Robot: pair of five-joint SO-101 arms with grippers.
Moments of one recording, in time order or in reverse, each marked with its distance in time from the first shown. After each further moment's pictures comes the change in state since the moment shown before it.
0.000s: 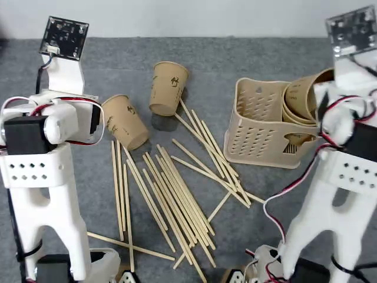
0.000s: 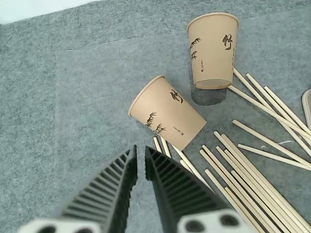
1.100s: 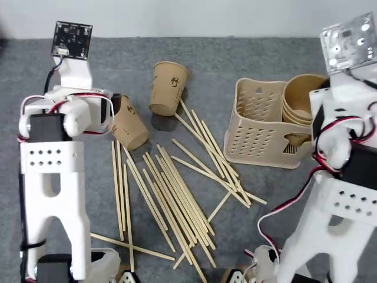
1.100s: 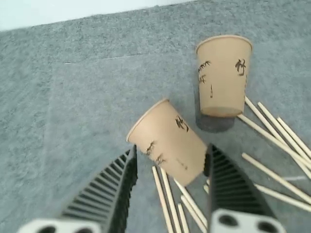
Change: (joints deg) left arm -0.2 0.1 18.9 -23.5 3.8; right arm -0.8 -7.8 0.7 5.8 0.0
